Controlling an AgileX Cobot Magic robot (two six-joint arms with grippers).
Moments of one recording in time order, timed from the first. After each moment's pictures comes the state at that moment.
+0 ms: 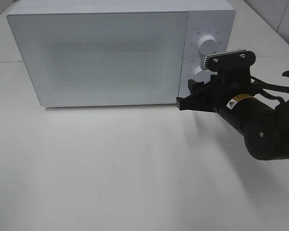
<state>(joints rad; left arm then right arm) -0.19 -0.01 -0.50 -0.08 1.06 0.22 0.53 1.91 -0.58 0.32 -1.05 -0.22</state>
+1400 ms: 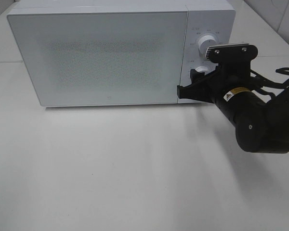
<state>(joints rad) -0.19 -0.01 -0.50 -0.08 1.06 0.22 0.53 1.96 -0.64 0.41 -1.12 -0.23</state>
